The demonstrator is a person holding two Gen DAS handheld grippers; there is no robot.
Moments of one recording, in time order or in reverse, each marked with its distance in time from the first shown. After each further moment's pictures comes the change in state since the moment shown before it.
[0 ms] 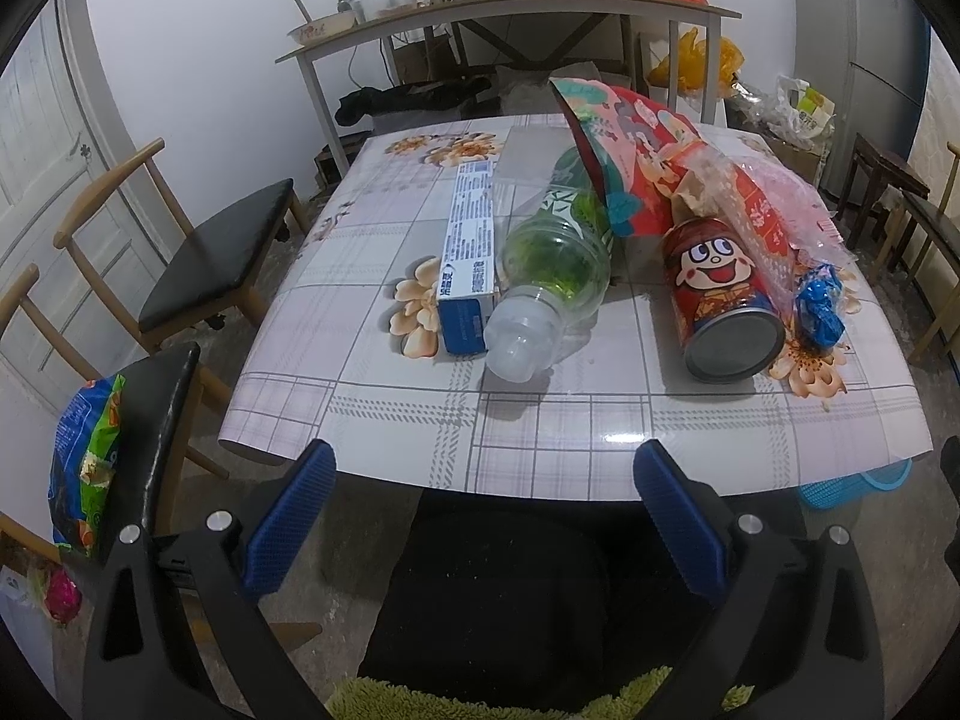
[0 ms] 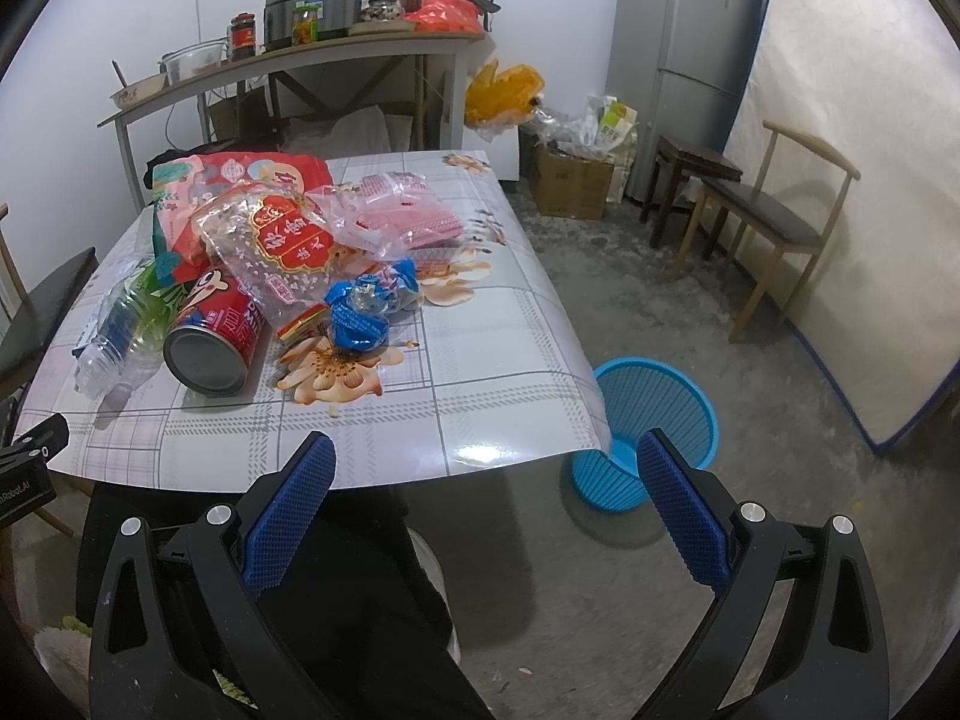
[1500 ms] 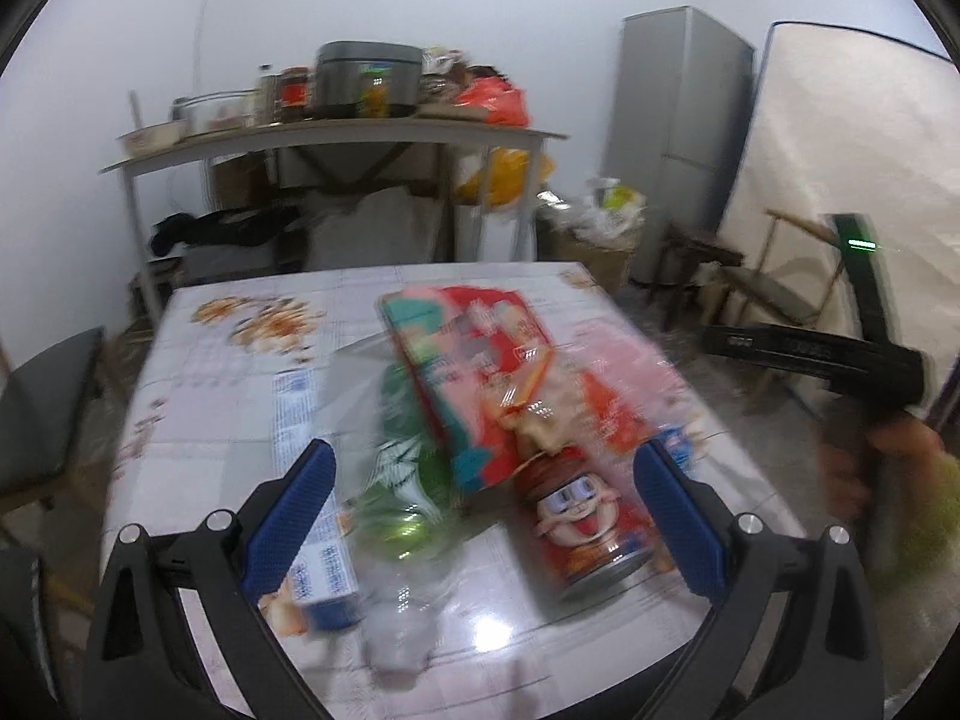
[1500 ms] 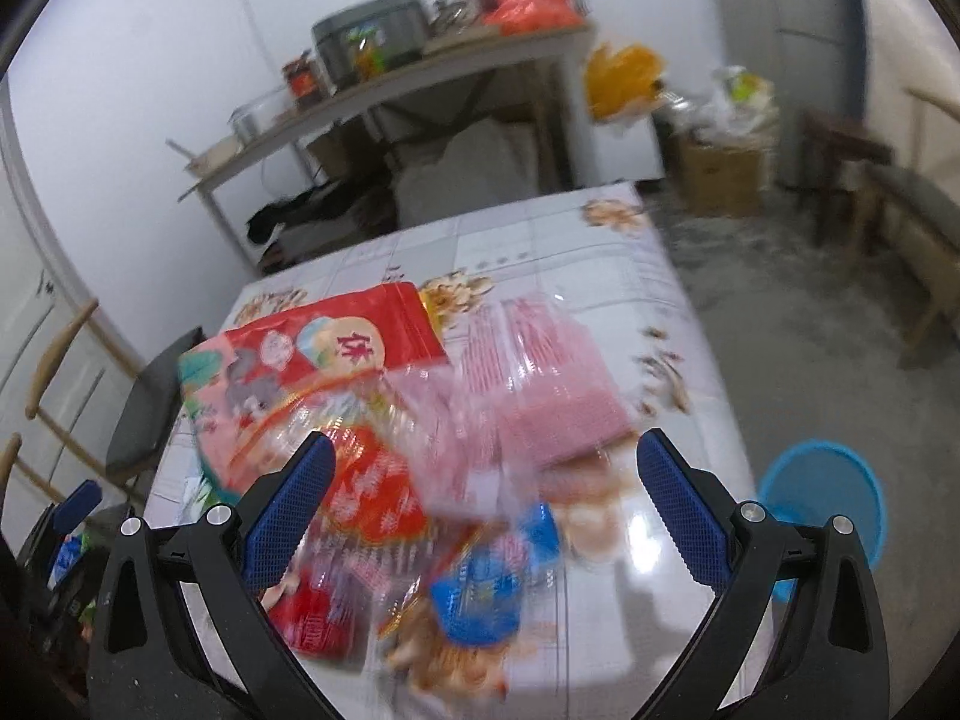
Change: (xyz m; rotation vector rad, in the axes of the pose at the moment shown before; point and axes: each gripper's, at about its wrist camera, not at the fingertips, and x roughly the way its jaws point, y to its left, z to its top) left arm 0.010 0.004 0.105 0.121 -0.306 -0.541; right arm 0.127 0.010 0.165 0.063 0.074 0.452
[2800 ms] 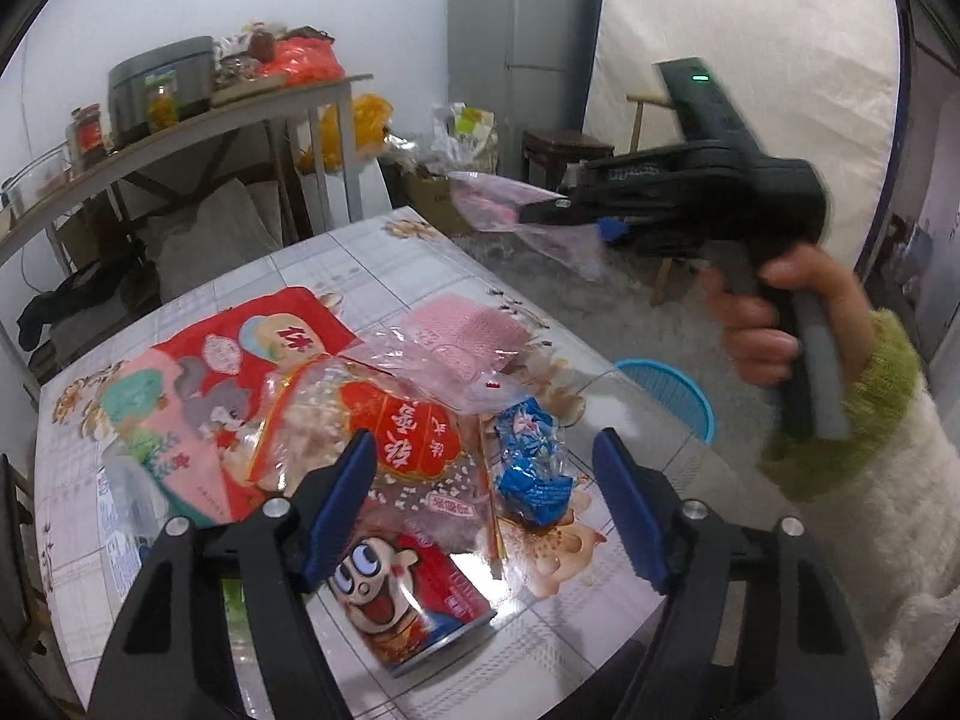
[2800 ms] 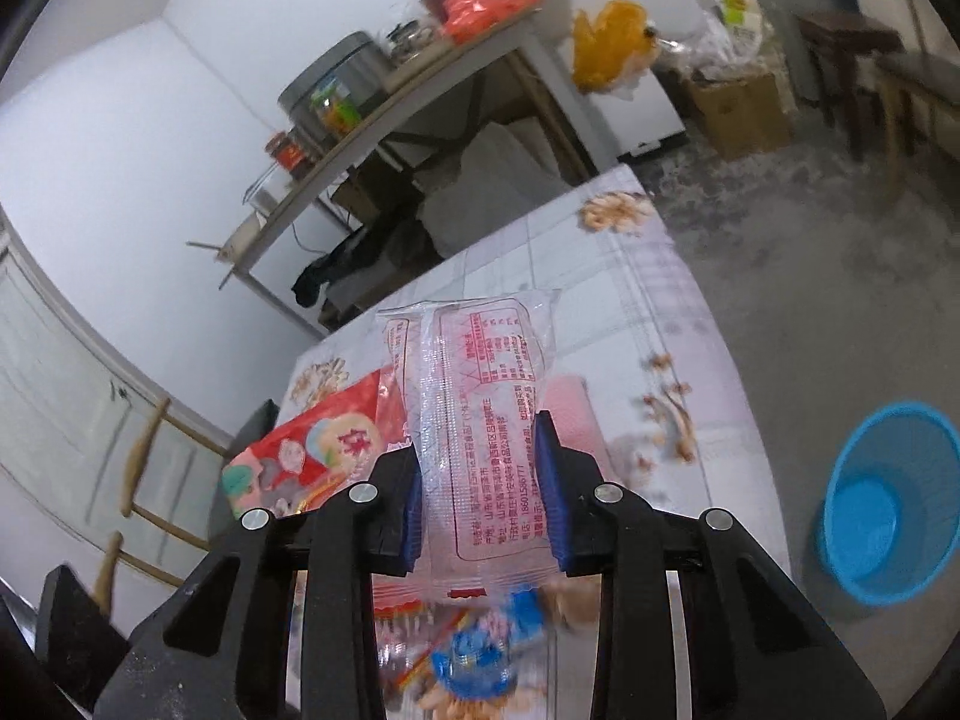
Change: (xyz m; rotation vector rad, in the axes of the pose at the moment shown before) left arm 0.063 -0.108 0.020 0.302 0.188 -0.228; right arm 0.002 -0.082 0.035 0.259 0.005 0.230
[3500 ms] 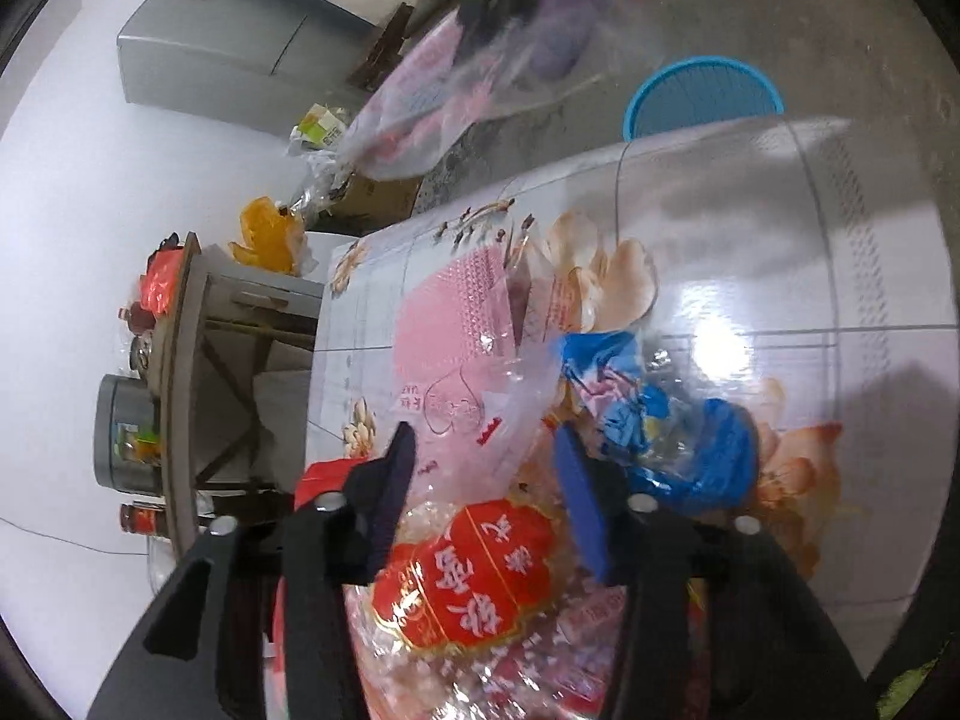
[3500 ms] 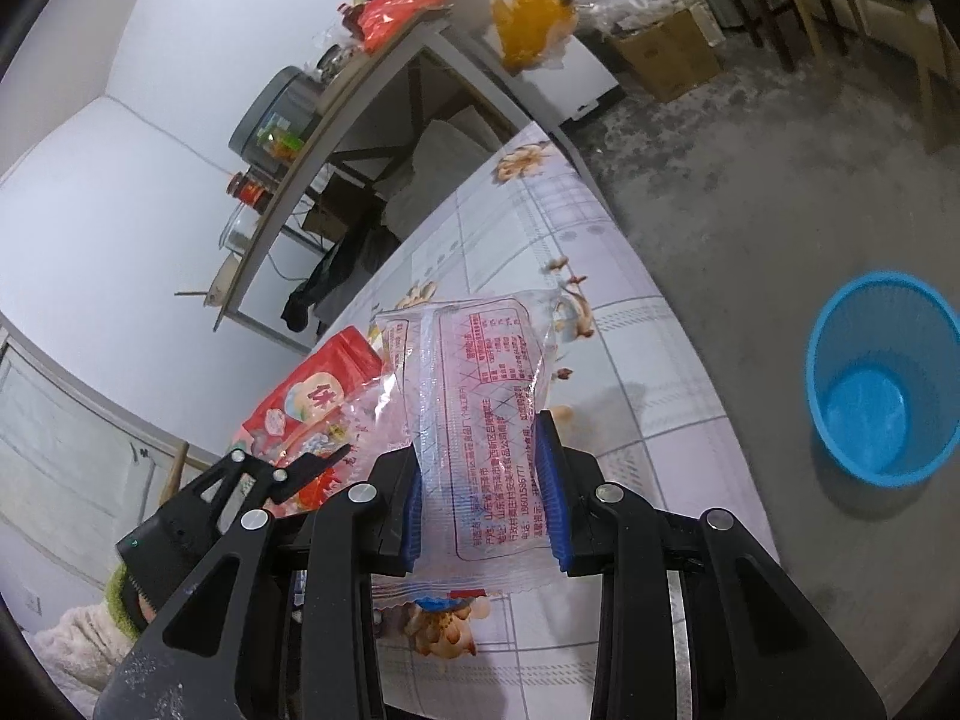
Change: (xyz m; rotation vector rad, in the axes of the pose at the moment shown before) left arm 0.132 -0.062 -0.006 1.011 0.250 0.348; right arm -0.030 -0.056 -0.048 0.200 0.011 0.017
